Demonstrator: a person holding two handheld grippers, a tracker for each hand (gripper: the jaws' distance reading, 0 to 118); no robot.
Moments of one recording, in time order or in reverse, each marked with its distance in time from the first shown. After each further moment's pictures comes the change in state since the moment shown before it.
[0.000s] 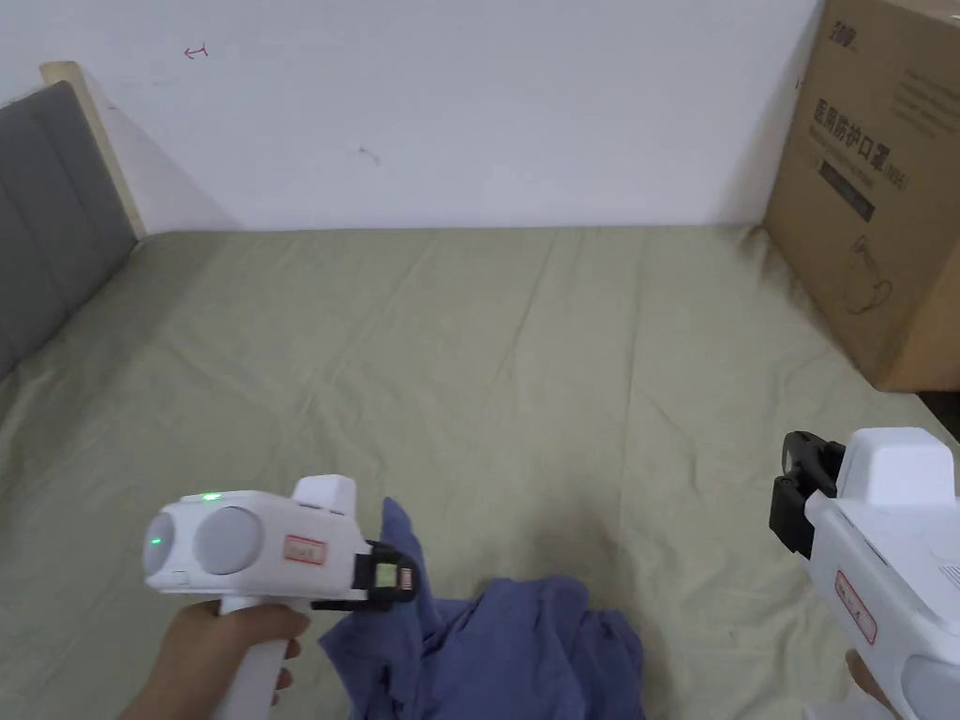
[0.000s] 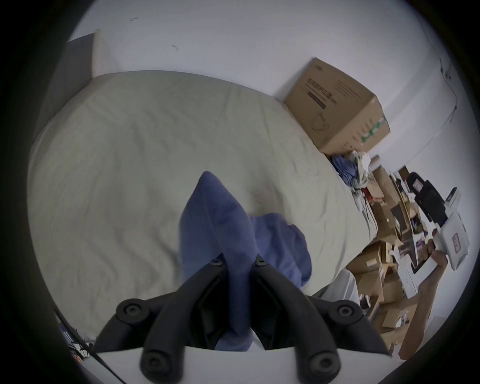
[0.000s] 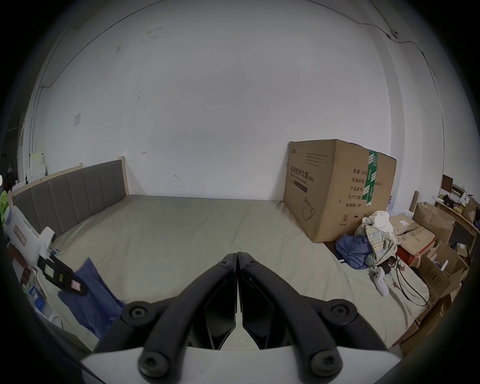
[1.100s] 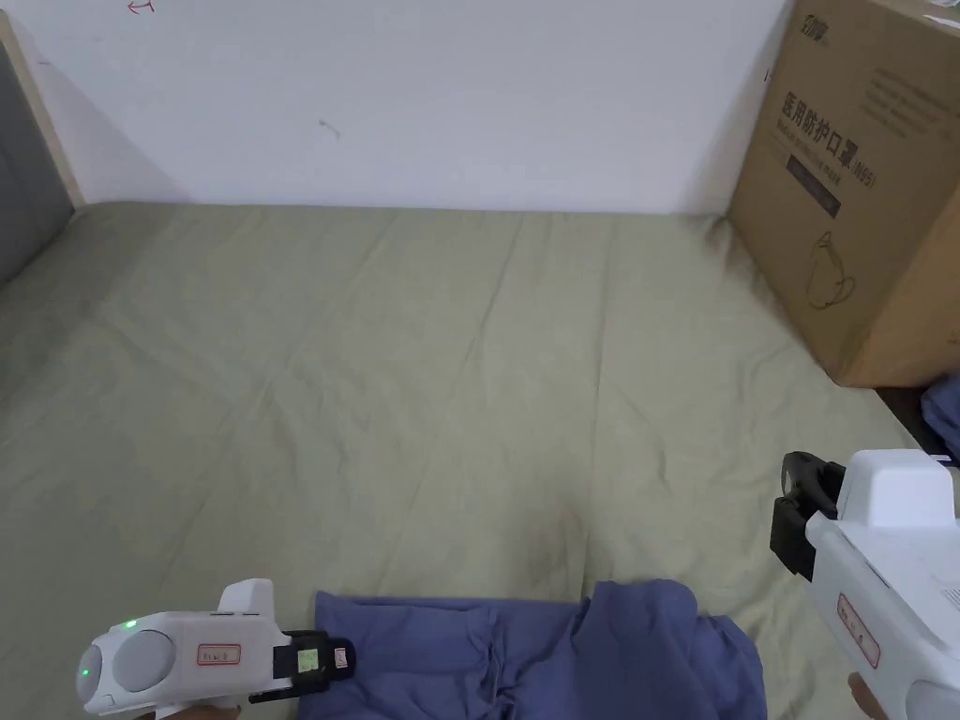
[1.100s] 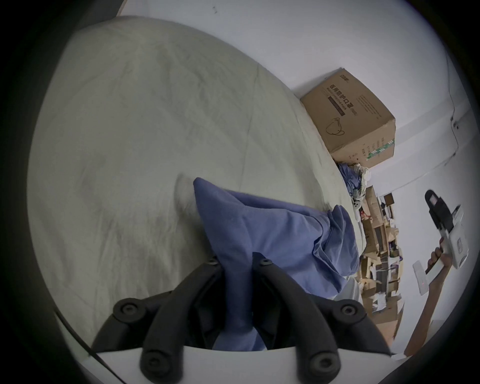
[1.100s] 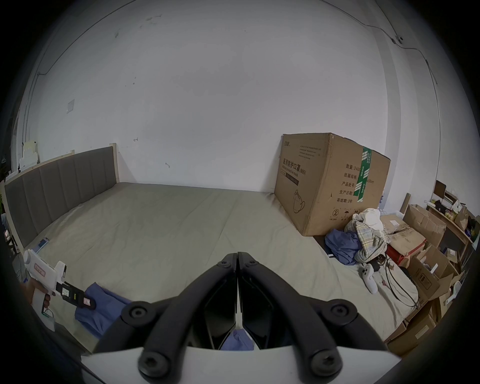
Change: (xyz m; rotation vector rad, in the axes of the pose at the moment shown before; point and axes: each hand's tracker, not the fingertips) left arm -0.137 -0.069 -0.081 0.007 -0.126 0.179; right arm -0.001 -0.007 -0.010 -0.058 -0.054 0.045
